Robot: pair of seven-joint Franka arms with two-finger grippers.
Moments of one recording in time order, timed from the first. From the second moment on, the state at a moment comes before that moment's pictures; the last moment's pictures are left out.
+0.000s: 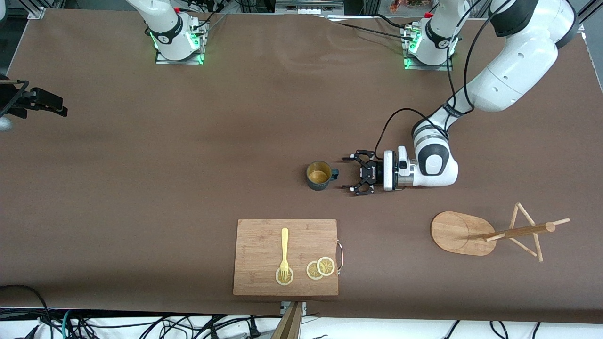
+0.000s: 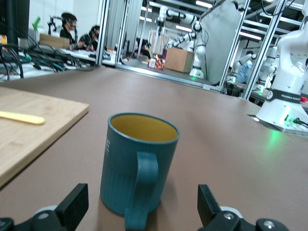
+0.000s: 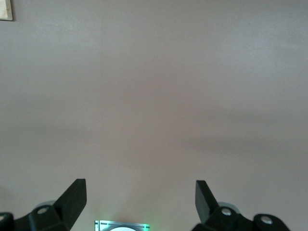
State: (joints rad) left arm 0.25 0.94 -0.57 -1.82 -1.33 2.19 2.39; right arm 0.01 0.04 -0.12 -1.62 -0.02 1.53 -0.18
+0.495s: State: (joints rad) left arm 0.24 0.98 -0.57 -1.78 -1.34 2.19 2.46; right arm 0.01 0.04 -0.10 -1.62 -0.02 1.49 -0.18
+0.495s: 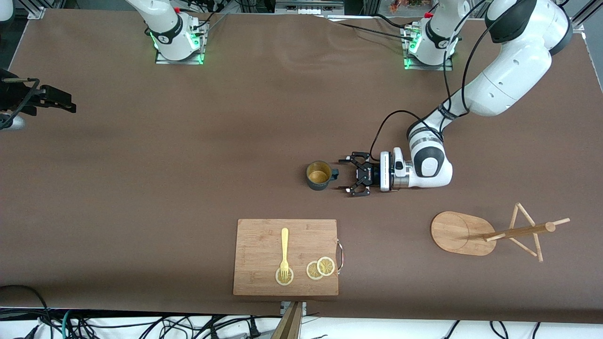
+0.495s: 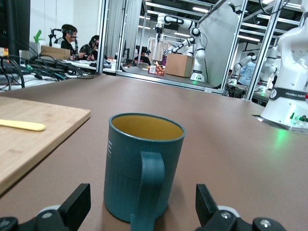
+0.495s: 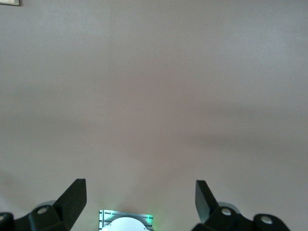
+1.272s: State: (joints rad) left arm 0.20 1.02 -0.57 -1.75 -1.36 2.22 2.50; right arm 0.00 0.05 -0.10 -1.62 -0.02 1.47 -0.18
